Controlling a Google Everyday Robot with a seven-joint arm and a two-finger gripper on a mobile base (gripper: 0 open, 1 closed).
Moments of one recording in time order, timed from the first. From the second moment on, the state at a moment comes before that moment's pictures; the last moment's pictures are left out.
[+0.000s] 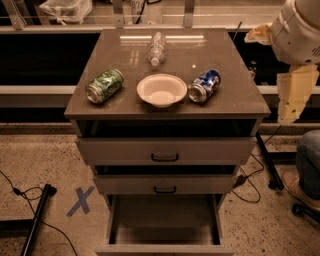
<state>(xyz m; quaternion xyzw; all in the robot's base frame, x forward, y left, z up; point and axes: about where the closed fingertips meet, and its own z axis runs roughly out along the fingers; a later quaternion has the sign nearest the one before) 0.493 -0.207 0.983 -0.75 0.64 -0.11 0.15</state>
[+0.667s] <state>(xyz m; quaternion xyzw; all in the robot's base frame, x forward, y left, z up) 0.523 -0.203 0.987 -0.80 0.57 -0.17 0.11</state>
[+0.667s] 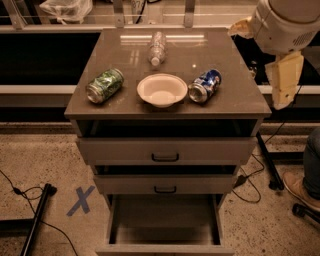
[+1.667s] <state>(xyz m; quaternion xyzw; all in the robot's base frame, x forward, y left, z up) 0.634 -0.211 0.923 -0.91 0.38 -0.14 0.04</state>
